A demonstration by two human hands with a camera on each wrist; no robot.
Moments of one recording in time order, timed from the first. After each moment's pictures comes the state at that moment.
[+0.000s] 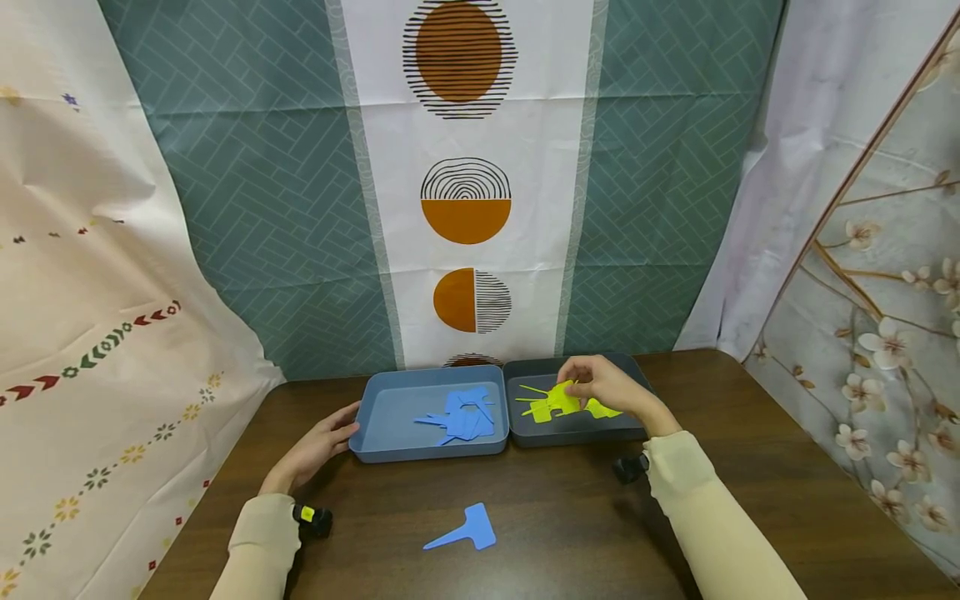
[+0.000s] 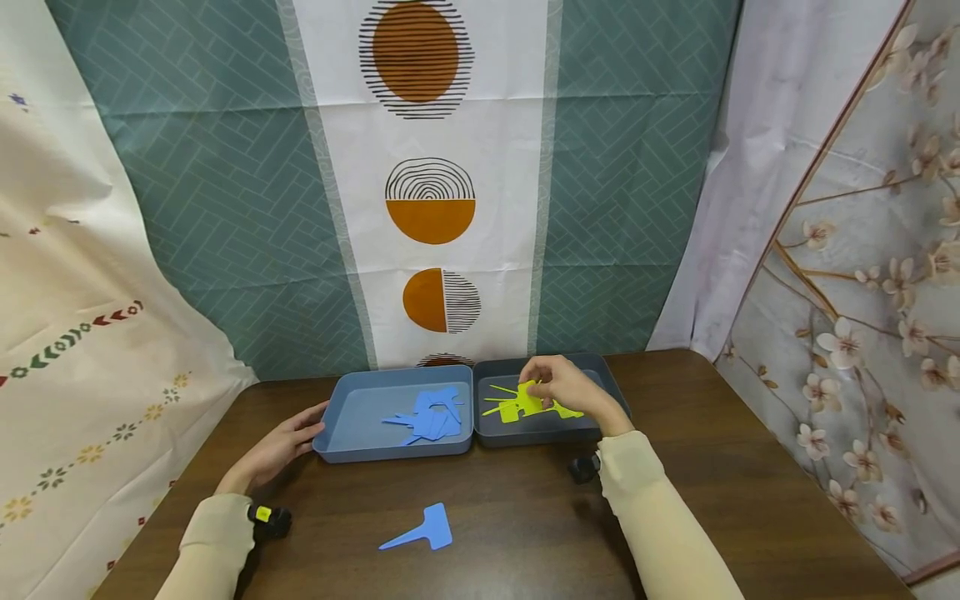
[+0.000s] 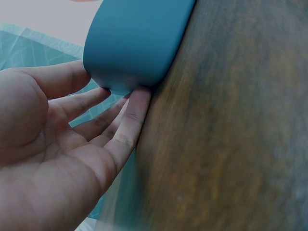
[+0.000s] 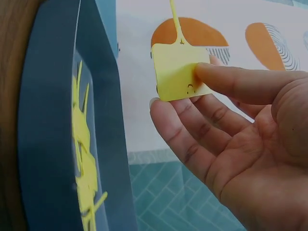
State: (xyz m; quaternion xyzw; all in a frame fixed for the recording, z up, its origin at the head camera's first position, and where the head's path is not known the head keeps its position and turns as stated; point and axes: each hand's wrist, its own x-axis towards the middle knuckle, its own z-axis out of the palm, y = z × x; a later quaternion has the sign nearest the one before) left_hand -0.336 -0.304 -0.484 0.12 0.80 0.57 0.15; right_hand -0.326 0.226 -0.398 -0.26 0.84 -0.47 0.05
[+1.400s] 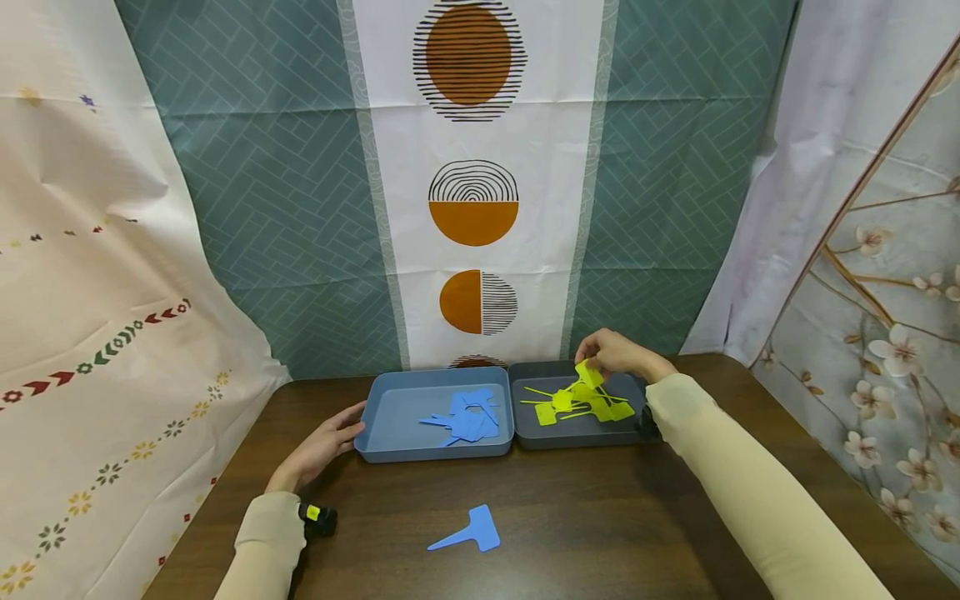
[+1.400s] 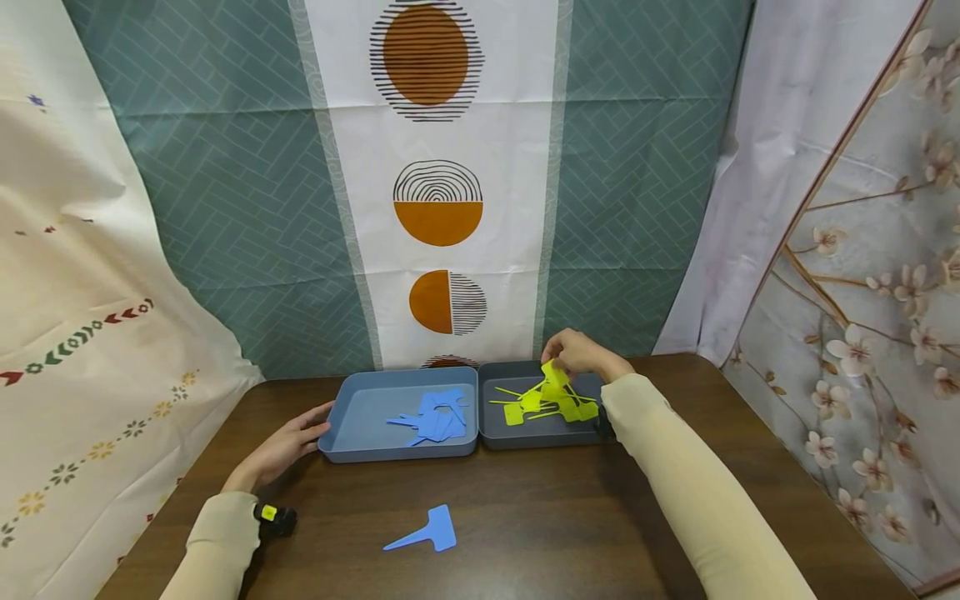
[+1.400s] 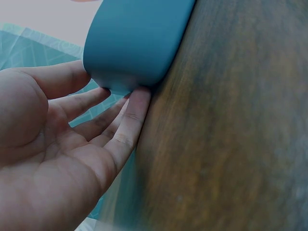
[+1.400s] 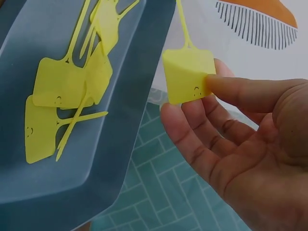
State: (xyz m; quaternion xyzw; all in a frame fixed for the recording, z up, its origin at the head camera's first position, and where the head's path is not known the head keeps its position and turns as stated) left_hand -0.333 -0.303 -0.482 0.12 0.79 0.58 0.14; right_hand -0.384 0.243 -0.368 -0.17 0.92 -0.34 0.11
